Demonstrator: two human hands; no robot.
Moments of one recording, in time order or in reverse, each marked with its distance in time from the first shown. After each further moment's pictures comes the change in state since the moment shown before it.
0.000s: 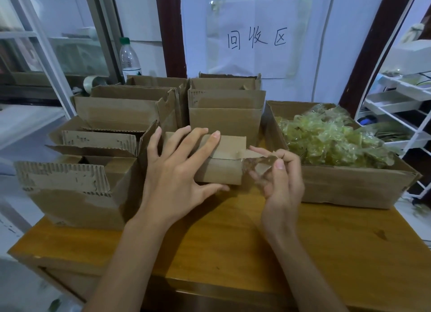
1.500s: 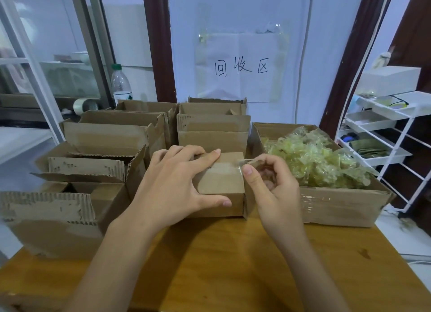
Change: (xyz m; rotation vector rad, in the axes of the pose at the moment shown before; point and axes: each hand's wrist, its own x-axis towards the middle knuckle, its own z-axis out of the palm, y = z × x) left_hand 0.047 0.009 -0.031 -0.156 -0.358 -0.075; right_hand 0.039 -0.026 -0.016 -0.291 -0.114 -0.011
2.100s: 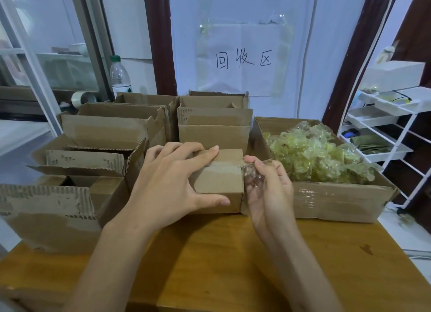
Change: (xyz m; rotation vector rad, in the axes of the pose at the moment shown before) left_hand -0.010 -0.006 0.005 0.008 0.022 -0.012; right_hand 0.002 -0.002 0.022 0.859 0.124 0.514
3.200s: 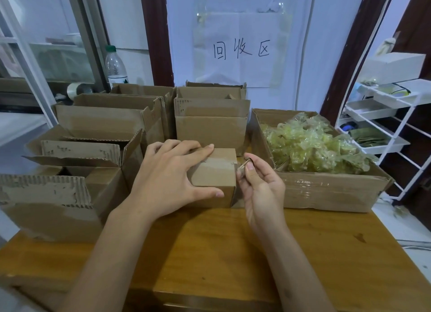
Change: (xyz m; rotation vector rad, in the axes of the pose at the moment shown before) left_hand 0.003 -0.006 0.021 0.055 -0.019 -0.005; right_hand 0.010 0.027 -0.027 -0.136 0.064 -0.057
